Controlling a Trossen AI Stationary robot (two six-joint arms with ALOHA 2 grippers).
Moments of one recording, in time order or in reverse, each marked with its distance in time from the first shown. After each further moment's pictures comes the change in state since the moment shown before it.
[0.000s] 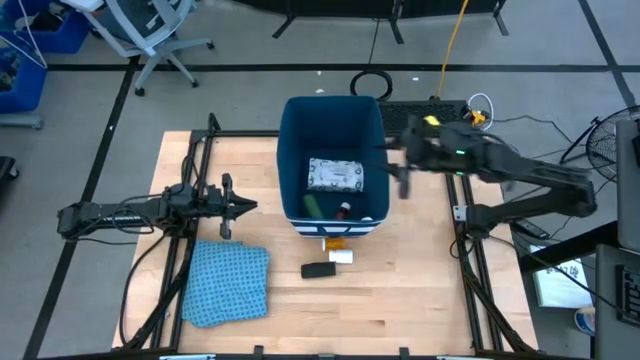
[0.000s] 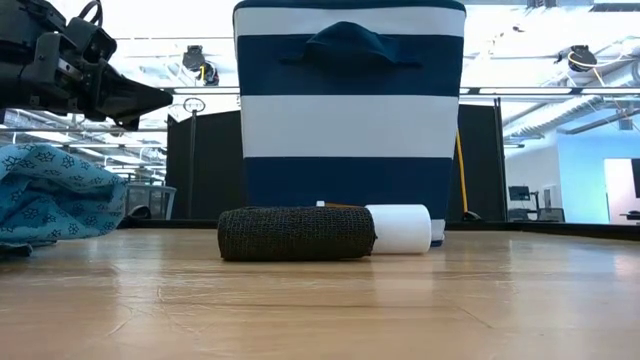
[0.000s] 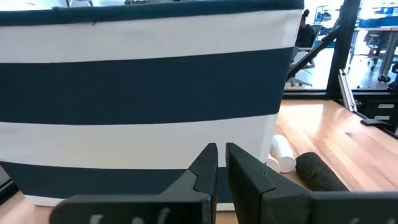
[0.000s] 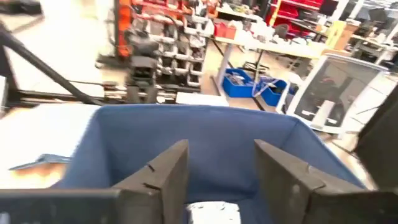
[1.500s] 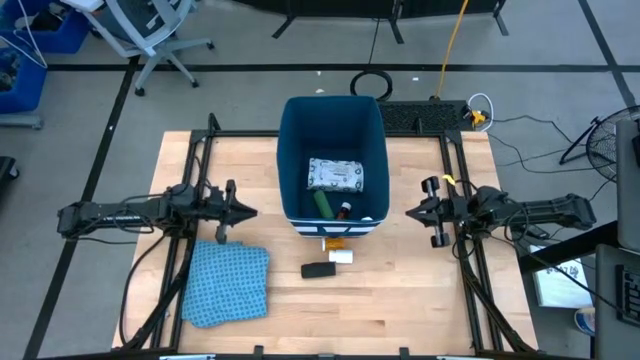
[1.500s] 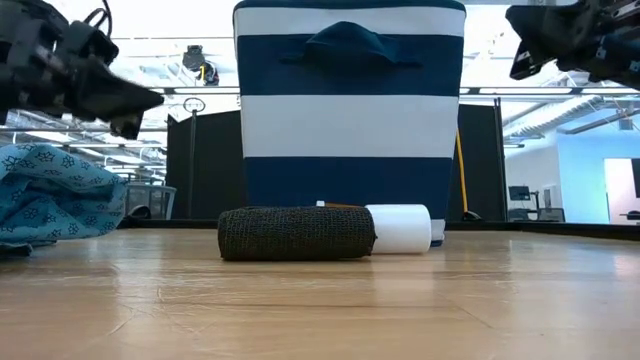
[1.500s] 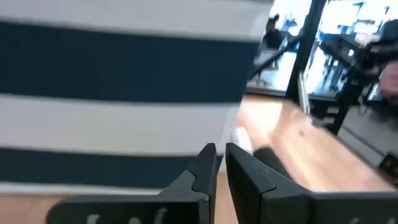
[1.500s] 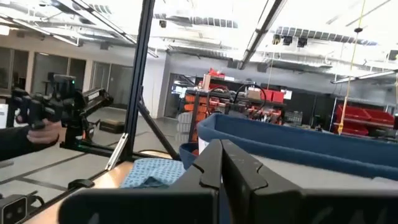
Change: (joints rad) left arm -0.011 0.000 0.005 -0.035 0.124 -0.136; right arm 0.167 -0.768 -1.154 0.919 -0.206 0.076
